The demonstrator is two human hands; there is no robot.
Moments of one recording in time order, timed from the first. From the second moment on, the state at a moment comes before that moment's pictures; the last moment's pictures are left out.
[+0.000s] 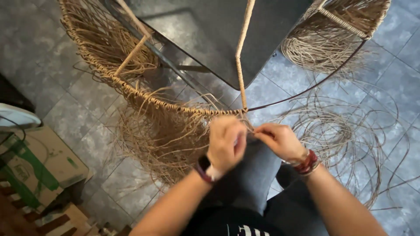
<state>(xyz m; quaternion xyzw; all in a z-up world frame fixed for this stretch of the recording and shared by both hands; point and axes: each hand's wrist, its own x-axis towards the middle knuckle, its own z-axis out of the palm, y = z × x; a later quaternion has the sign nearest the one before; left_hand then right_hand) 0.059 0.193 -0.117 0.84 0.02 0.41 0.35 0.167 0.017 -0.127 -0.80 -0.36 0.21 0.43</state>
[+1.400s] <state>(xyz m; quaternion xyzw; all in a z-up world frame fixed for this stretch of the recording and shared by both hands) 0.039 0.178 -0.236 0.42 0.07 -0.23 0.87 0.141 0.030 -0.171 -0.78 -0.15 0.28 0.54</state>
